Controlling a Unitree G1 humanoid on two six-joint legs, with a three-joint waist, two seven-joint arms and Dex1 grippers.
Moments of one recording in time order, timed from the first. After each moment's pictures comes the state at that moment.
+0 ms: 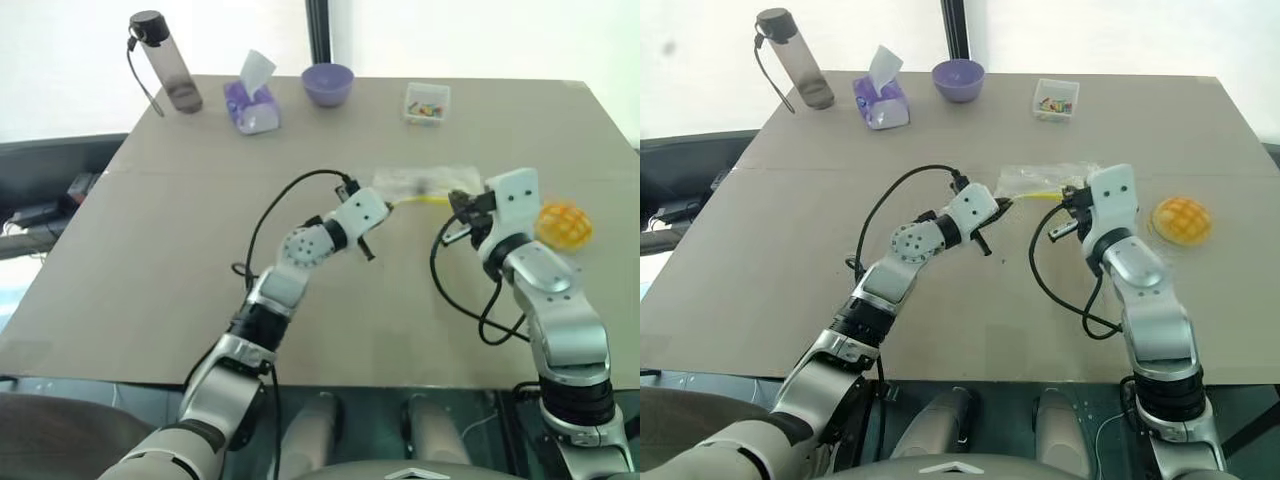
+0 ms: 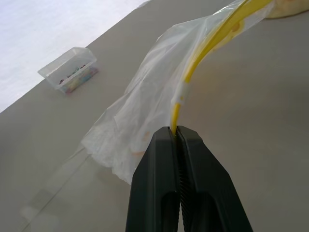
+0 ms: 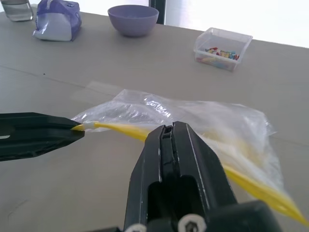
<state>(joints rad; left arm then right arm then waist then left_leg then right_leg) -0.66 0.19 -0.27 0.29 0.11 0.04 -0.57 -0.34 -0.30 0.04 -0.52 -0.10 0.77 0.36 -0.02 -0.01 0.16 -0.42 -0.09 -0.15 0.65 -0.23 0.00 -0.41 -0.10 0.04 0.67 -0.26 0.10</state>
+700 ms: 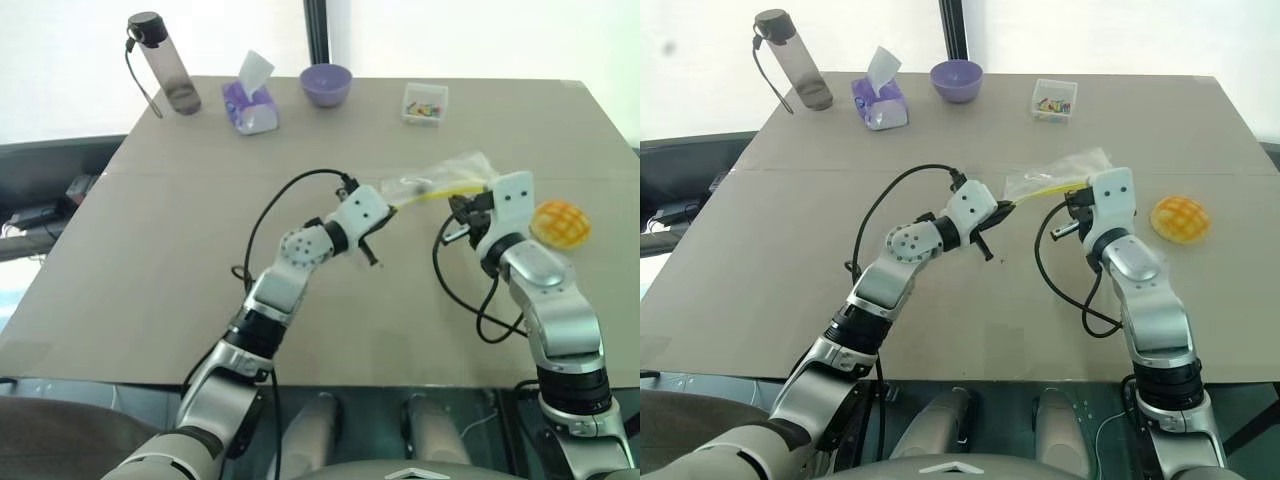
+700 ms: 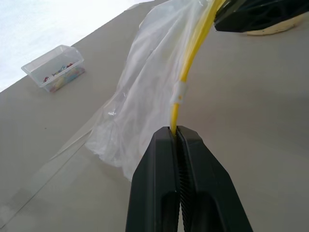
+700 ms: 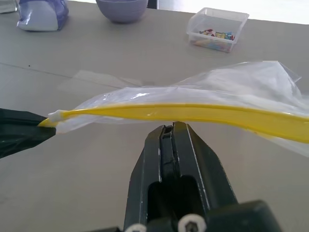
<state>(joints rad) -0.62 0.21 -0.28 0.18 0.07 0.14 -0.60 -0.36 -0.33 0.02 -0.44 -0.05 0.74 0.34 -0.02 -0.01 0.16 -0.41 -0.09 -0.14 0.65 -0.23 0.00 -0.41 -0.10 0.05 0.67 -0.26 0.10</state>
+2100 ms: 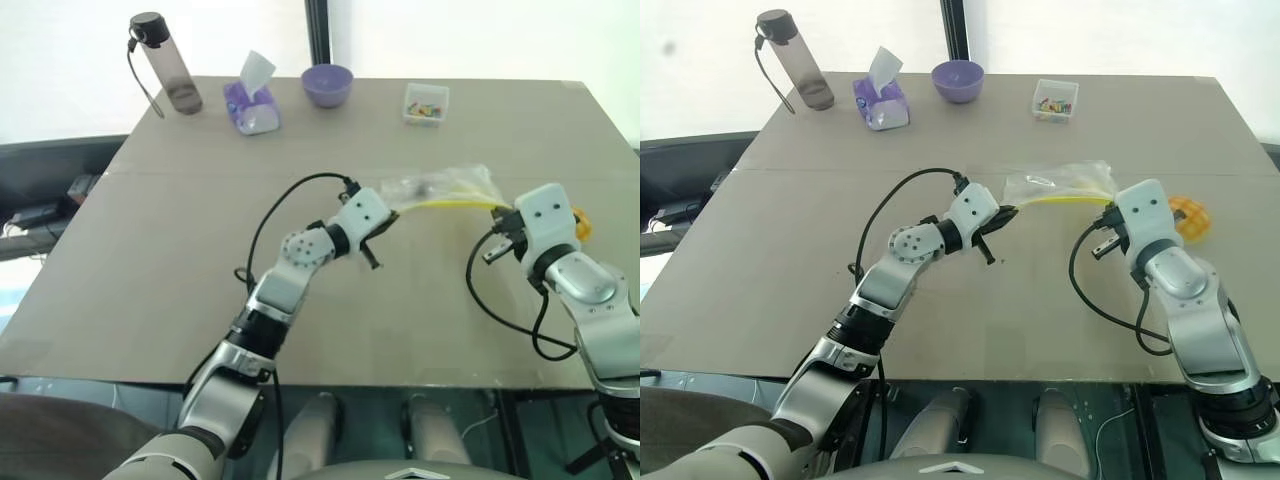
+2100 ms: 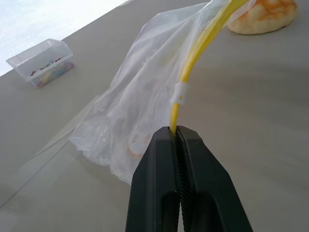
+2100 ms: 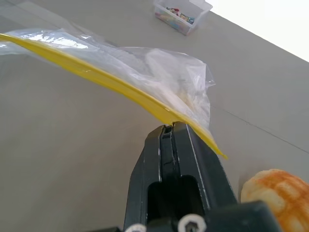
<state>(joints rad) -0.63 0.20 -0.28 0.21 0.05 0.15 -0.63 -0.23 -0.62 0.03 -0.52 -0.11 0.73 0.36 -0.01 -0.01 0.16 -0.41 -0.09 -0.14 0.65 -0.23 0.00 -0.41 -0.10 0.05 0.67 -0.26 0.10</state>
